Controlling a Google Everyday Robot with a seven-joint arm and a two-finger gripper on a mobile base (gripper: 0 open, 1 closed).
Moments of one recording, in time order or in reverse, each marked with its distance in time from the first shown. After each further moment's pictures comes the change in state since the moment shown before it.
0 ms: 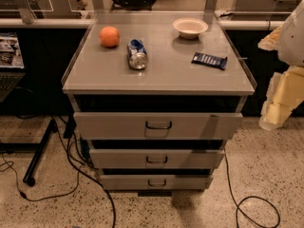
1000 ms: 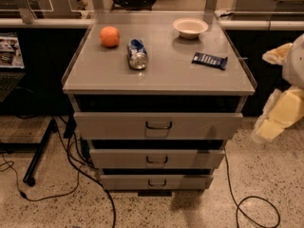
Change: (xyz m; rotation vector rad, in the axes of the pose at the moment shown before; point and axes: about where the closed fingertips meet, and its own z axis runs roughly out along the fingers) arm 0.006 0.015 0.016 0.046 -0.131 0.092
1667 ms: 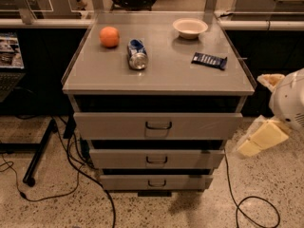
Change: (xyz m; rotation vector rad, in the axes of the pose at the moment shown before) arm 0.014 0.014 0.050 0.084 -0.136 0.100
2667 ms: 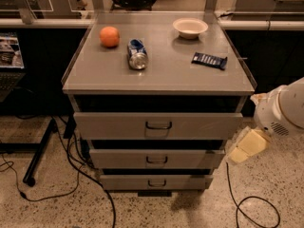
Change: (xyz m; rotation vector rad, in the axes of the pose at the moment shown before) arm 0.043 -0.002 0.062 -0.044 0.124 0.095
